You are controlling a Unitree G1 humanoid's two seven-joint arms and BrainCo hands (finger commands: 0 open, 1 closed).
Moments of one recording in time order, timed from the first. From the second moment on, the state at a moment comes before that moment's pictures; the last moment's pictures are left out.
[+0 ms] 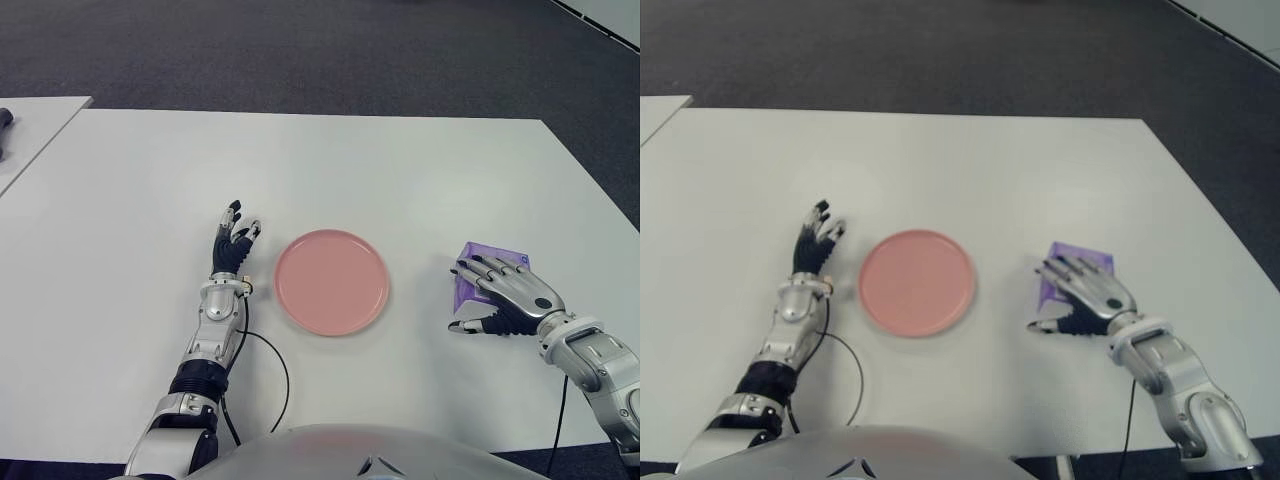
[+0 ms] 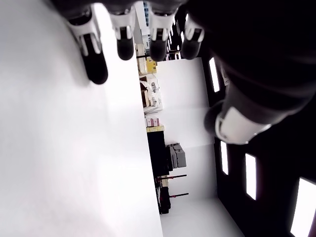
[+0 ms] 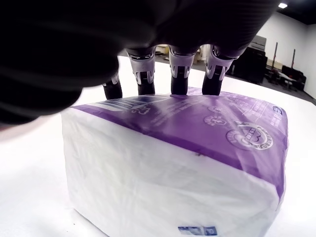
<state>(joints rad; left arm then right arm) -0.14 0.05 0.06 0.55 0.08 -0.36 0.19 0.38 -0.84 -0.11 -0.34 -0.94 -0.20 0.31</state>
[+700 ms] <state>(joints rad) -0.14 0.05 0.07 0.55 0.07 -0.36 0.18 0.37 -0.80 -0.12 -0.33 -0.91 -0.17 0.27</state>
